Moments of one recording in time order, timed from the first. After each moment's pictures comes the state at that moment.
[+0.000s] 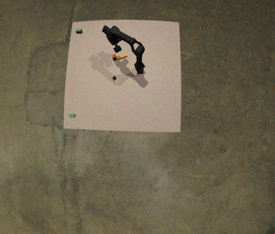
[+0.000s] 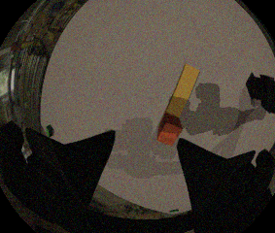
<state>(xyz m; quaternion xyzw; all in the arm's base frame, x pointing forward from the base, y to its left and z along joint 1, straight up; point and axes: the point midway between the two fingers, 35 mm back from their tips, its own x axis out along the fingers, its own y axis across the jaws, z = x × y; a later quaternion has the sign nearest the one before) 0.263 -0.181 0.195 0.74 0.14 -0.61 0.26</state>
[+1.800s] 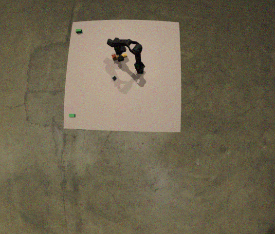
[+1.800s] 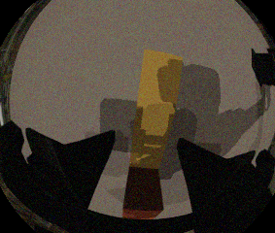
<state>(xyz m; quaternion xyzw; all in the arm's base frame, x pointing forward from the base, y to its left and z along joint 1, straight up) 0.234 -0.158 0.055 0.71 0.11 -0.68 0.13</state>
